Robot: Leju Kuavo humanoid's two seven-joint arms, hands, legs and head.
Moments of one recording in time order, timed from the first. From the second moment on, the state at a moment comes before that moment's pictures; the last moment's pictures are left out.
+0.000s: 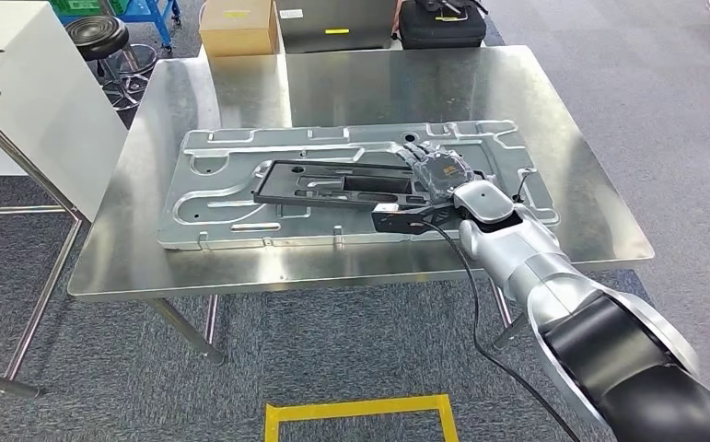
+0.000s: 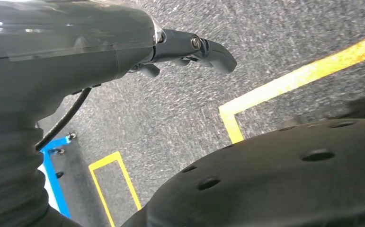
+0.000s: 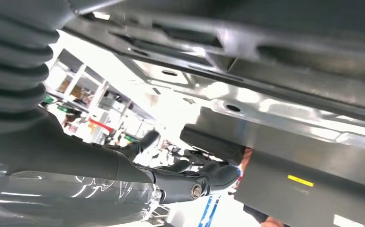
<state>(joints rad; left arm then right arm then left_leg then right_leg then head) -0.01 -0.16 1.02 -0.18 -1.40 0.14 -0.02 -1.10 -0.07 0.71 -0.32 1.10 -0.21 -0.15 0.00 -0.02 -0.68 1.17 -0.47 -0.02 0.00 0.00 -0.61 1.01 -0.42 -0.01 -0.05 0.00</state>
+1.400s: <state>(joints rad) 0.01 -0.17 1.05 -0.18 -1.39 0.13 0.00 -0.08 -0.12 -0.69 -0.36 0.79 -0.53 -0.03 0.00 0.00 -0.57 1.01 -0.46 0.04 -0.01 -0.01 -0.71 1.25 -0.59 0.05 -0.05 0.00</state>
